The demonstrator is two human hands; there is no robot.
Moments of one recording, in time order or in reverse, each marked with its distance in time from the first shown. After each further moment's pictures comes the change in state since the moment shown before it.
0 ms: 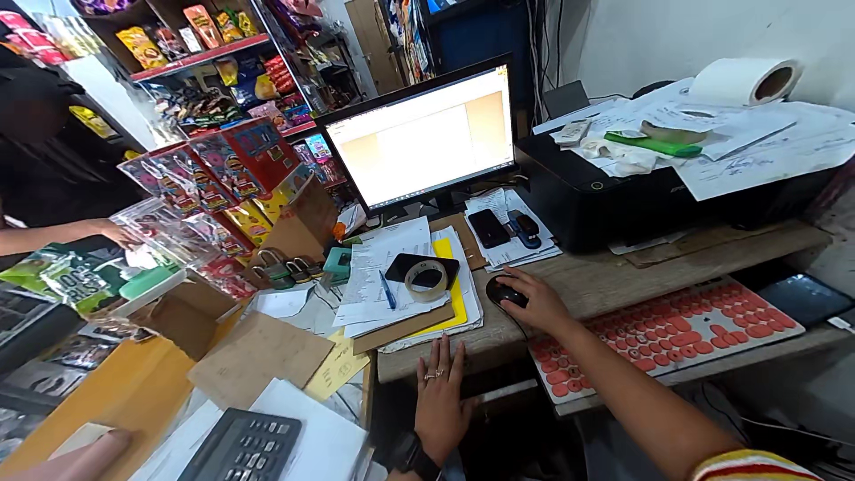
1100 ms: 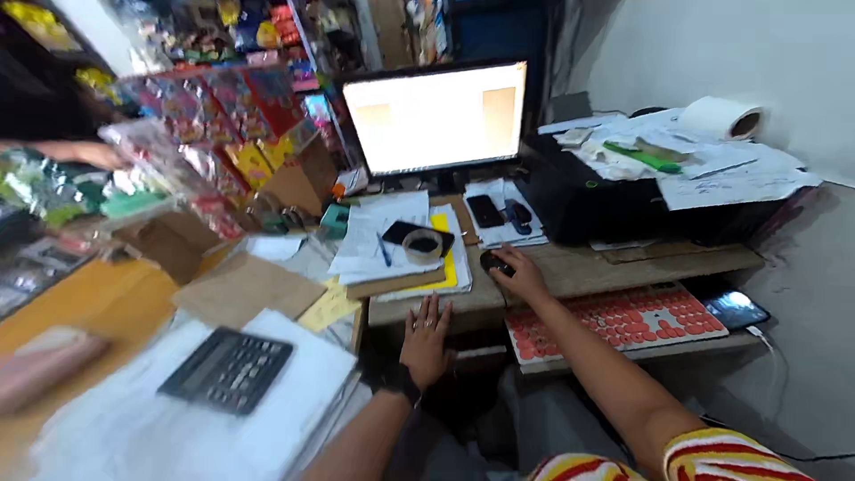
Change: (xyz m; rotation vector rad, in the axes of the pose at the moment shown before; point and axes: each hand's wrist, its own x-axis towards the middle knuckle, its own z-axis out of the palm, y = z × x) left_hand 0.003 0.009 -0.015 0.024 -0.198 -0.059; right_hand 0.004 -0.005 -0.003 -0.070 0.035 0.076
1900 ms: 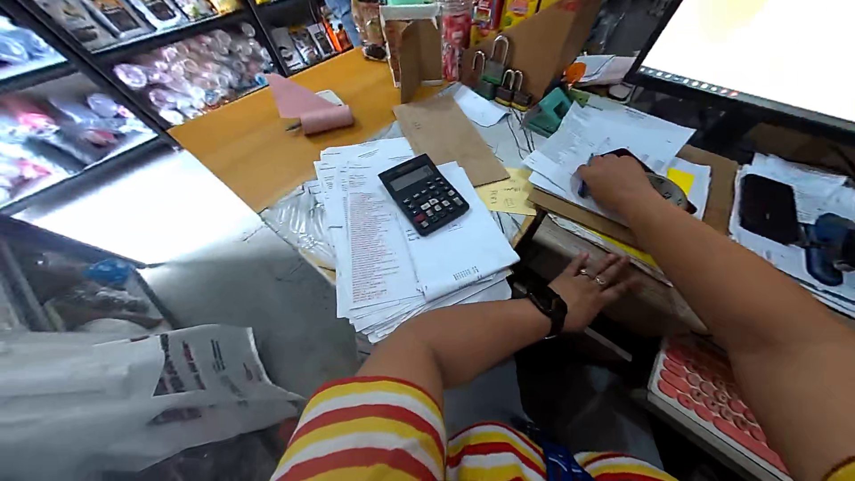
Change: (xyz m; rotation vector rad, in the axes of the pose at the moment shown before) left_hand 0.001 -0.005 0.001 -0.099 0.036 0.079; right_hand 0.130 -0.176 0.139 -0.836 -0.644 -0.669
